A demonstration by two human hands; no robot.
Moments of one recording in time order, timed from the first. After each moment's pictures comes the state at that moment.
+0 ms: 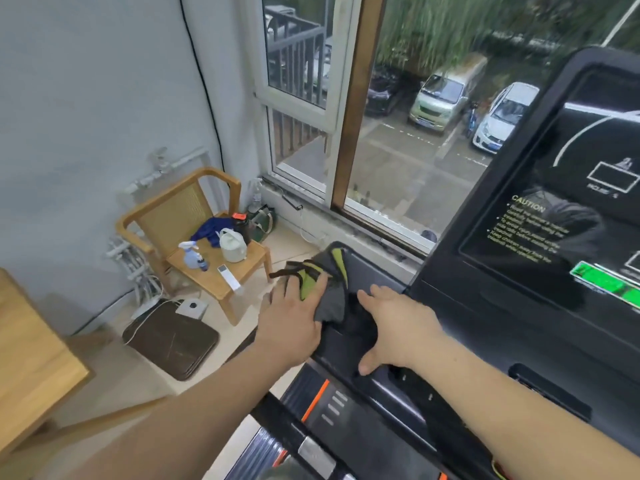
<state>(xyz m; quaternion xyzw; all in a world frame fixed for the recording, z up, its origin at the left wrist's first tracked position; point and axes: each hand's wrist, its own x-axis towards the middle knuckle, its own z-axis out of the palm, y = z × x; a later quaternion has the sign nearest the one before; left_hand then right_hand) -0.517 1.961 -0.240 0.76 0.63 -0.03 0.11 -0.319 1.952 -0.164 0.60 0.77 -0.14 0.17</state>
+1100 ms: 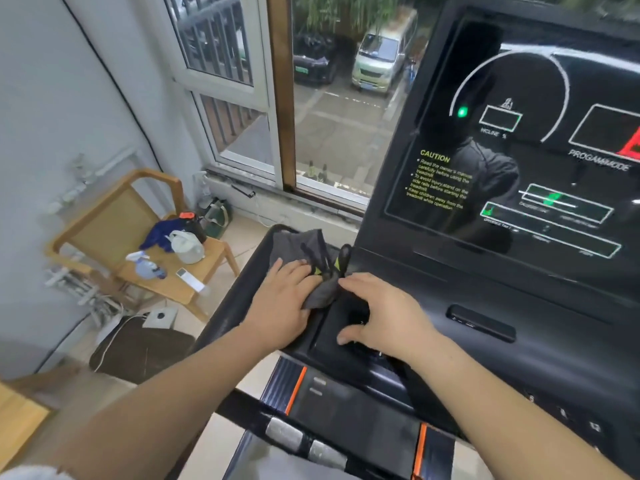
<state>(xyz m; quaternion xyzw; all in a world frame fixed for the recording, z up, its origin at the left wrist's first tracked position) -0.466 1.978 -0.262 0.89 0.42 0.14 0.10 -0.257 1.903 -0.177 0.66 0.71 -0.23 -0.07</state>
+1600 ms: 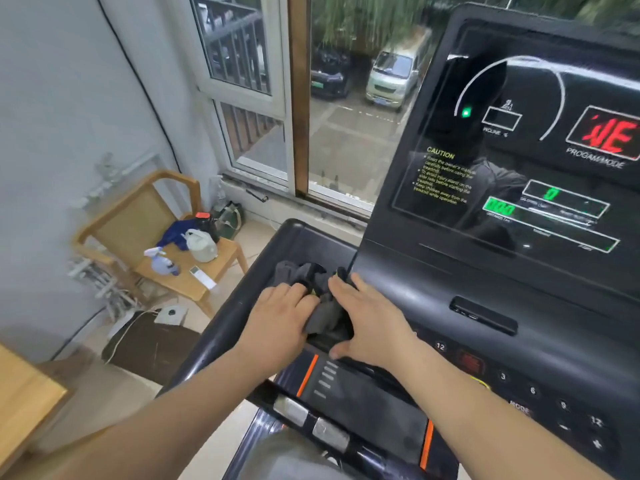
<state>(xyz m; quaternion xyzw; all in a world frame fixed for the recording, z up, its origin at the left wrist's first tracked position) -0.494 1.910 -0.259 0.90 0.42 0.14 0.00 -0.285 1.881 -0.203 0.61 0.76 -0.19 0.01</state>
